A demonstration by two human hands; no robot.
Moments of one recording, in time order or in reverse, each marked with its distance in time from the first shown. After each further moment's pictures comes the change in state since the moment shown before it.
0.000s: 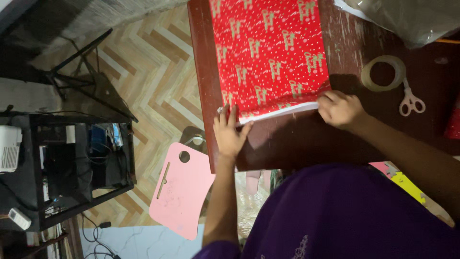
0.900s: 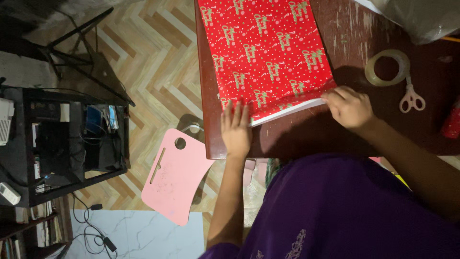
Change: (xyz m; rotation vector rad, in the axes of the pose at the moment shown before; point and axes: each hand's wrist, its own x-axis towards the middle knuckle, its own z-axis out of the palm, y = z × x) left_hand -0.047 0.019 0.018 0.158 0.093 0.065; right_hand -0.006 -0.017 -0.044 0.196 0.044 0.030
